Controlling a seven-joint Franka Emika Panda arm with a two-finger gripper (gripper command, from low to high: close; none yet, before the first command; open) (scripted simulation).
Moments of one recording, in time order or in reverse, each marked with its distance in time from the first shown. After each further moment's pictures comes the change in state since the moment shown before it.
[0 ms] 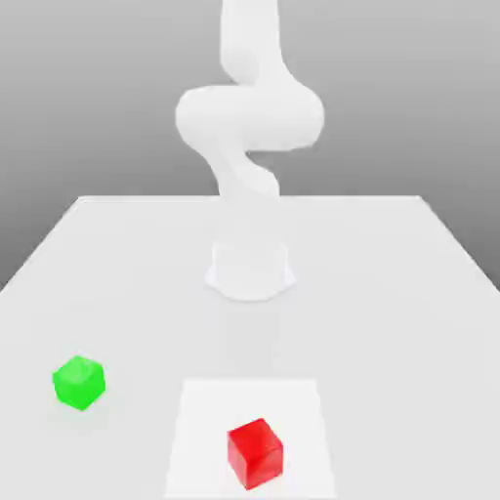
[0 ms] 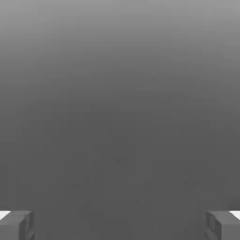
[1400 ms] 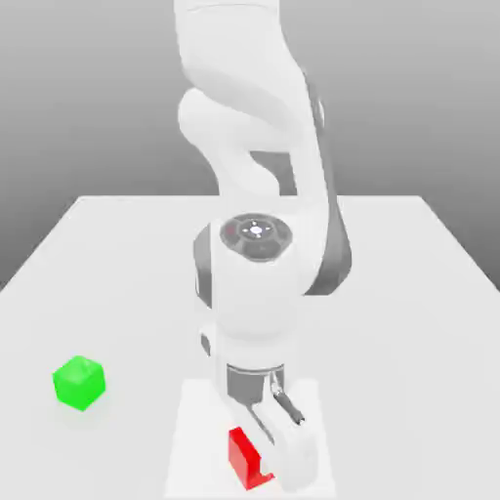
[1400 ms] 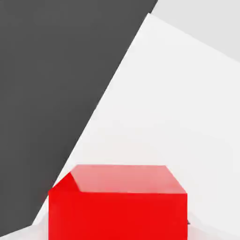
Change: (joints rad) arm -0.195 0.994 0.179 -0.199 -0.153 0.459 1.087
